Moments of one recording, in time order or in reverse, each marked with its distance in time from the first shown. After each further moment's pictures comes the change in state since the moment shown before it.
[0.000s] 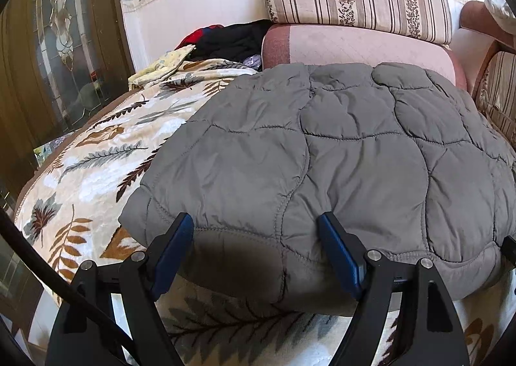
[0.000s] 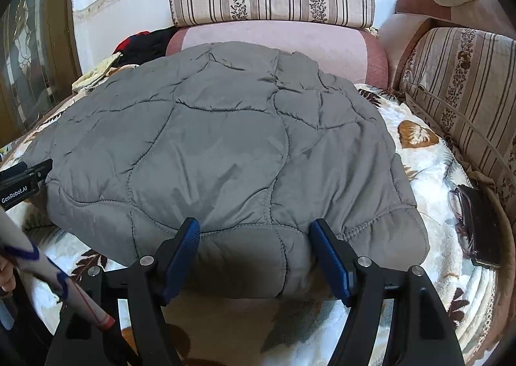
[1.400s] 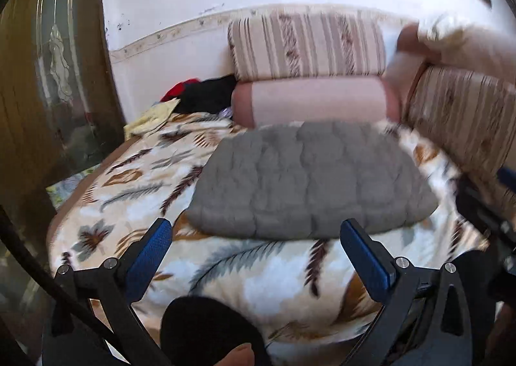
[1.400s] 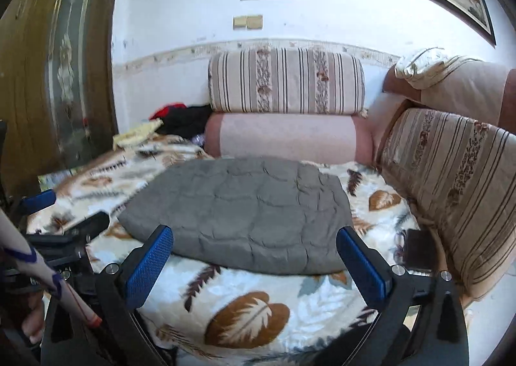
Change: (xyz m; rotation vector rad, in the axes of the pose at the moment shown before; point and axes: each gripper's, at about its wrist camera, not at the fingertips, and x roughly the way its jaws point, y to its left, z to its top) left arm -0.241 0.010 -0.015 0.120 -0.133 -0.086; right arm -0.253 0.071 0.004 -0.023 -0.272 0.013
